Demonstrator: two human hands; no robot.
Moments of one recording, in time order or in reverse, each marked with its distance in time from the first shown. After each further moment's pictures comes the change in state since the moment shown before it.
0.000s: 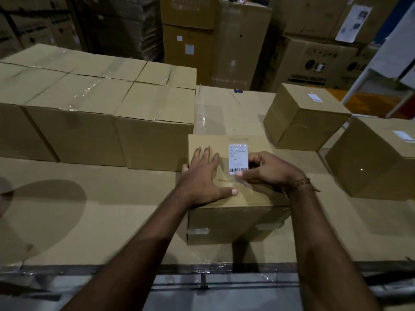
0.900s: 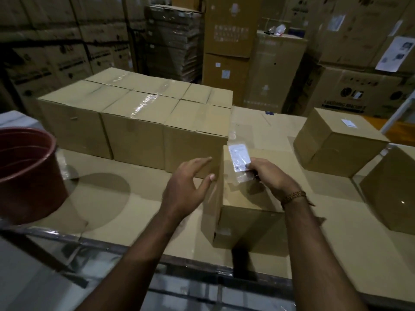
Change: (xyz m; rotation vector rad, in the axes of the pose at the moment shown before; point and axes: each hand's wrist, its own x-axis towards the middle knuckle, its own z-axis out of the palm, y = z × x) left_hand -0.102 -0.061 -0.028 -0.262 0.707 0.095; right_hand -0.007 -0.067 0.083 0.015 0.138 -0.055
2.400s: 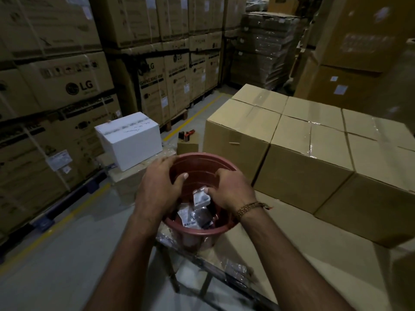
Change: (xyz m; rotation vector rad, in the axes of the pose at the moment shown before) left_hand -0.001 -0.313 -0.479 0.482 0.223 -0.547; right_hand 0.117 -0.249 0.580 -0.751 -0.098 -0.298
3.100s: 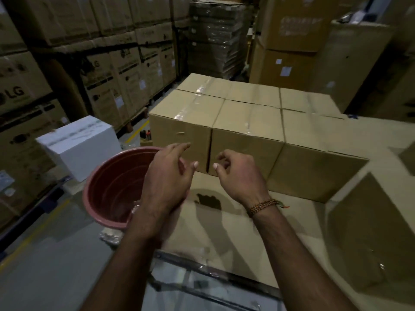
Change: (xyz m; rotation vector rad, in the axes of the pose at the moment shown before) left_hand -0.036 0.128 0.068 -0.116 -0.083 0.354; right_hand -0.068 0.125 -0.079 0.168 0.336 0.081
